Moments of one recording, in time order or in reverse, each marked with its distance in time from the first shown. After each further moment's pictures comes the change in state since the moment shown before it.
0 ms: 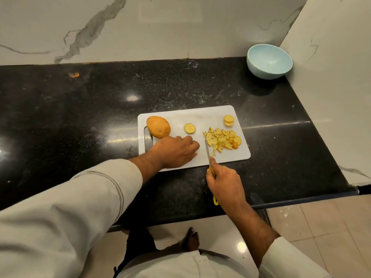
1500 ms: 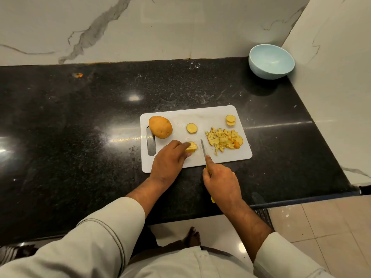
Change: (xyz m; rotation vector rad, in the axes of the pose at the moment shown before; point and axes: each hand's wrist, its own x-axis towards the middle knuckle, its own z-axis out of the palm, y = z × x) left_hand -0.039 0.046 0.000 -0.725 0.504 -0.578; right_hand 0.005 -0.011 0.004 -0.043 -0.049 -0.019
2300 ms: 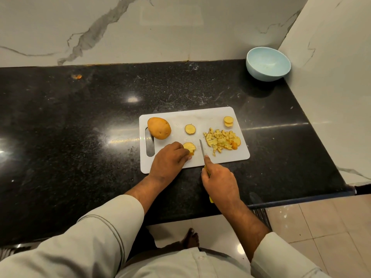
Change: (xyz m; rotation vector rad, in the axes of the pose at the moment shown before) left_hand 0.004 0.000 -0.001 0.019 -0.074 0.048; right_hand -0.001 -0.001 -0.002 -0.003 0.024 0.000
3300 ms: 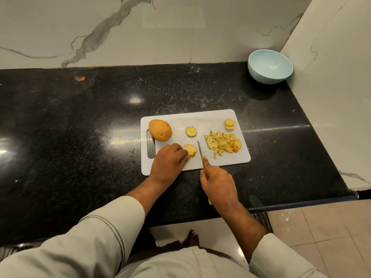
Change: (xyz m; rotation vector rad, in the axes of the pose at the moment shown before) left_hand 0.002 -0.002 -0.002 0.145 0.036 0.024; right_hand 0.003 -0.001 0.004 -0.007 0.005 -0.039
